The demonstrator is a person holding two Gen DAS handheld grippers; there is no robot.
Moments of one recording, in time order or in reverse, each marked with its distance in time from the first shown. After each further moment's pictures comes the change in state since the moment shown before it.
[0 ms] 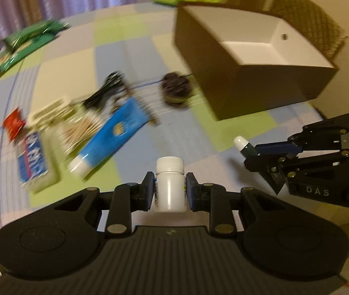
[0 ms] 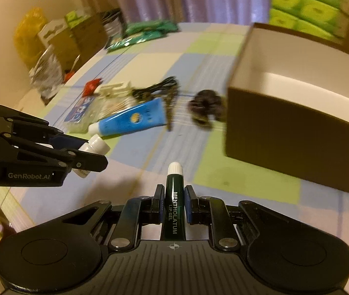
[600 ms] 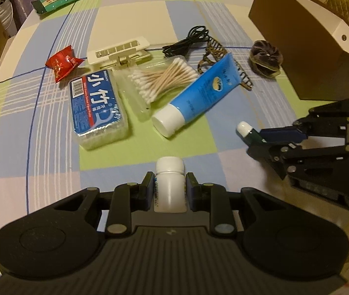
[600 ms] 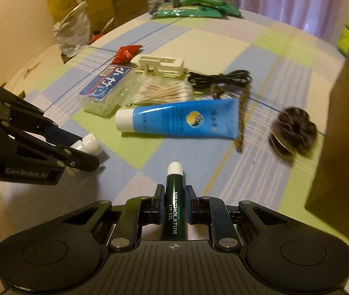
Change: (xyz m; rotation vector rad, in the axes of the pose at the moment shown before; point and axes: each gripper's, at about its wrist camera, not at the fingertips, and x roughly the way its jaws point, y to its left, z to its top) left arm 0.032 0.108 -0.045 -0.167 0.118 0.108; right arm 0.115 0.068 0.028 -0.239 0.094 0.044
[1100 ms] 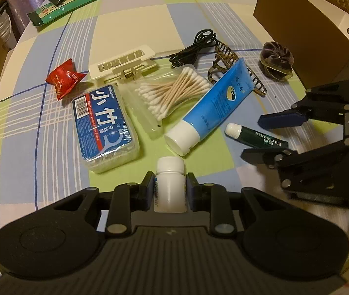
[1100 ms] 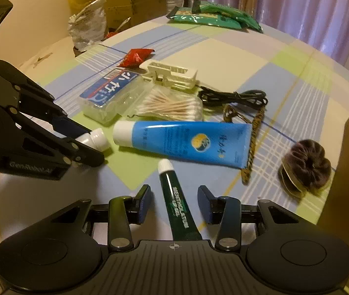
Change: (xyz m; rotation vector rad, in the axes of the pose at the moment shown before) left arm 0.015 0.007 0.018 0.057 -0.007 0.043; right arm 0.027 0.002 0.021 -0.139 -0.024 0.021
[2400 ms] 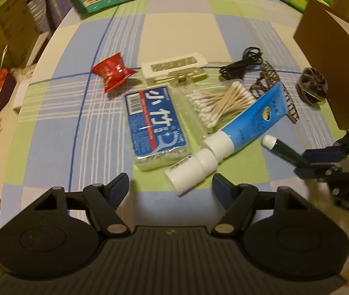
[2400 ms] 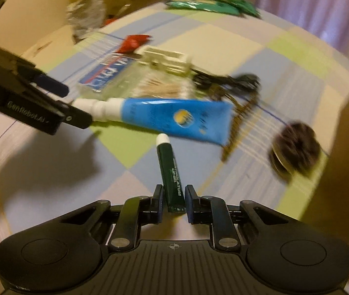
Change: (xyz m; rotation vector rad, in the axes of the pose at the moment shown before) left arm -0.011 0.030 0.000 -0.127 -0.026 0.084; right arm -0.014 -0.012 -0.008 0.039 0.089 0.000
